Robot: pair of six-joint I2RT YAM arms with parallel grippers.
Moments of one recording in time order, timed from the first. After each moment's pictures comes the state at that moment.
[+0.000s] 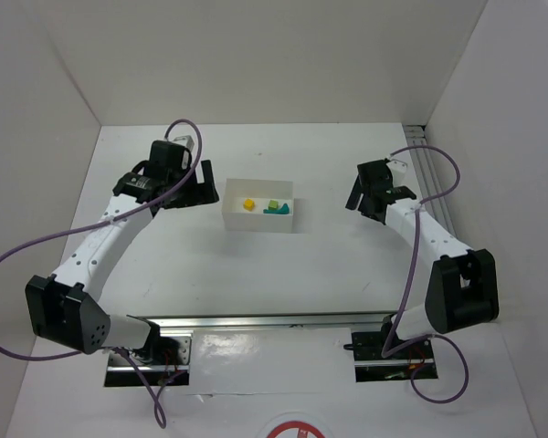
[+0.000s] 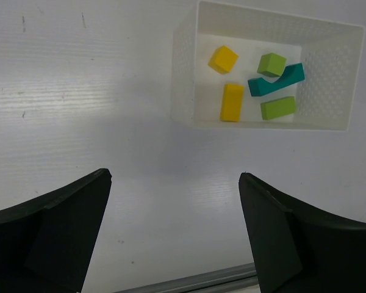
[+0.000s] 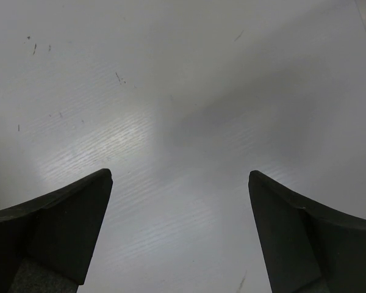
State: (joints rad) left arm -0.28 1.36 1.28 -0.74 0.01 -0.40; right arm 0.21 1.42 1.01 -0.53 0.45 0.56
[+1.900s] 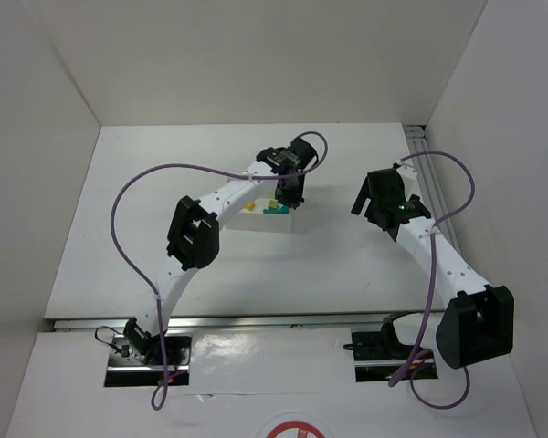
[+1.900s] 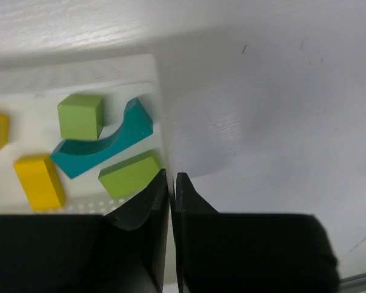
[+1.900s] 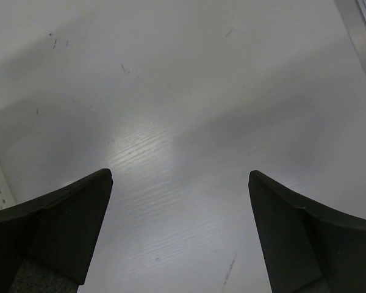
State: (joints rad) left arm -0.70 2.37 2.27 -1.00 -0.09 -0.53; right arm 0.21 1.22 0.92 -0.56 0.43 0.55
